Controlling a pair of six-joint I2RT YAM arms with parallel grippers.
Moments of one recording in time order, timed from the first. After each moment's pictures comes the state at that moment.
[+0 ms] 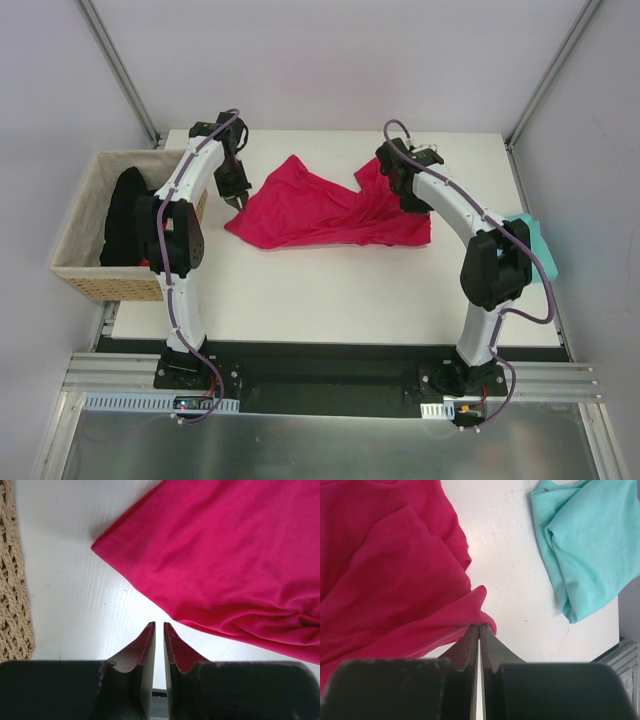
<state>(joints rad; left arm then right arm) -0.15 2.08 1.93 -1.25 0.01 -0.48 0.46 1.88 1.67 -1.12 0.67 0.57</state>
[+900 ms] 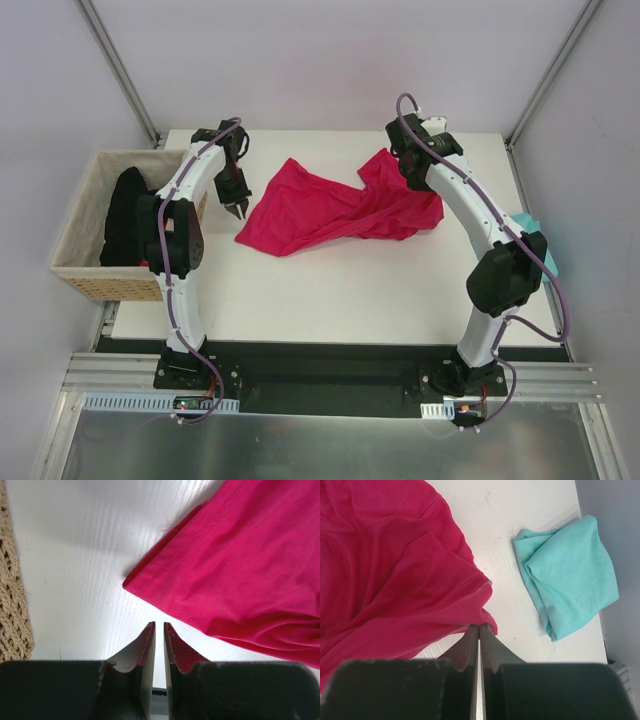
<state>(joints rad) -0.15 2.07 1.86 -1.22 0.01 -0.48 0.44 1.82 1.83 -1.13 0.70 0.46</state>
